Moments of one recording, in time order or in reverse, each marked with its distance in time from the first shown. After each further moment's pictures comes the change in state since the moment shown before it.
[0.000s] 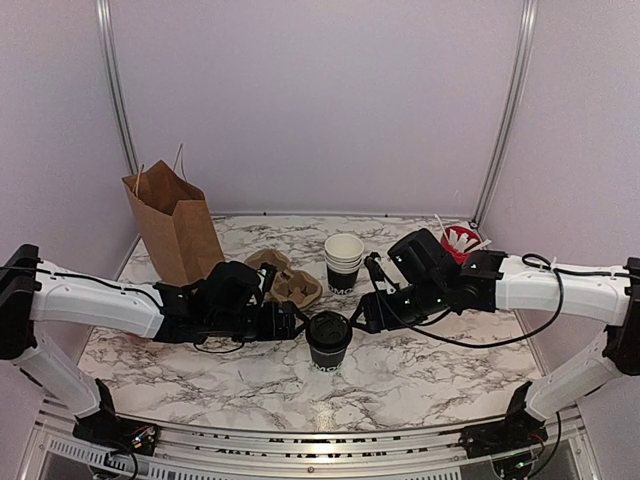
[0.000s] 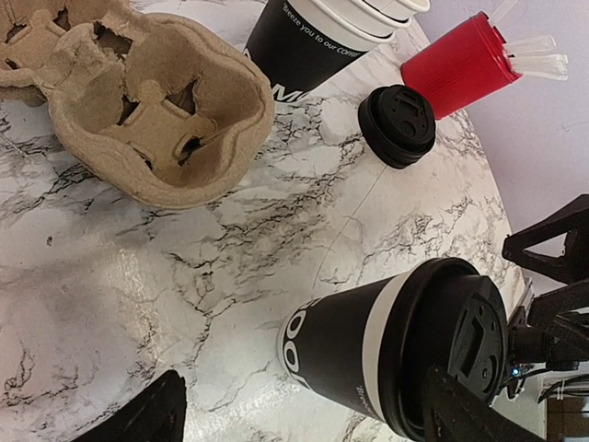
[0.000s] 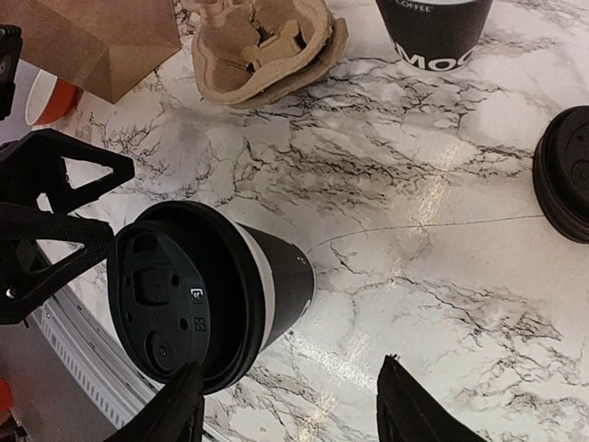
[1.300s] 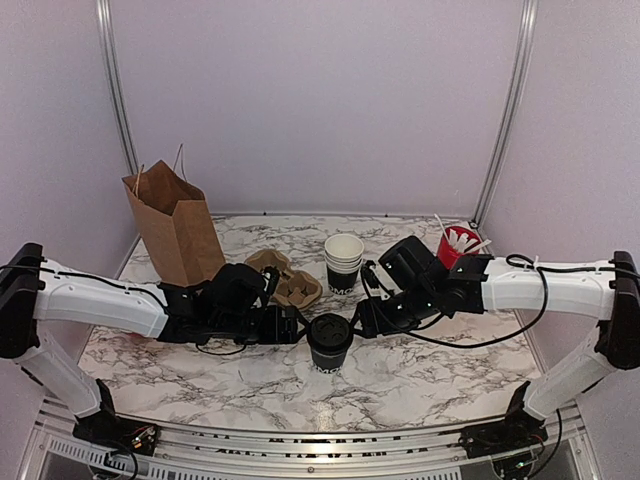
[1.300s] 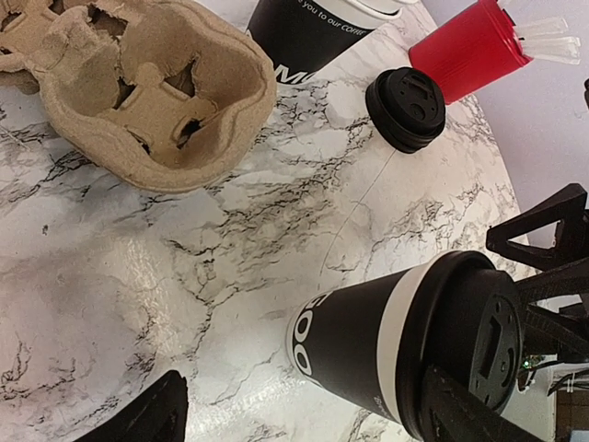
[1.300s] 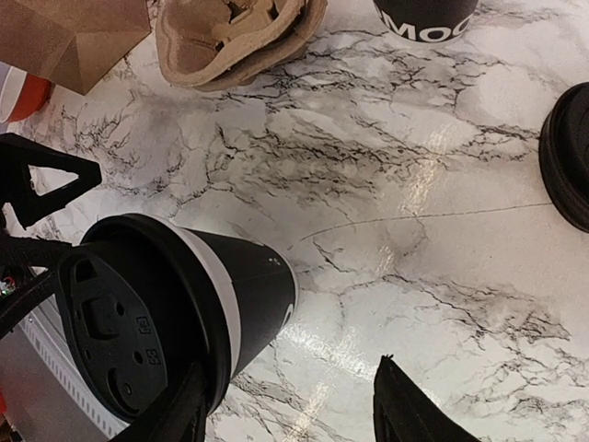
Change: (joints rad) left arm -0.015 0.024 0.022 -0.040 0.000 0.008; right arm -0.002 0.069 -0.008 0.018 0.014 0.010
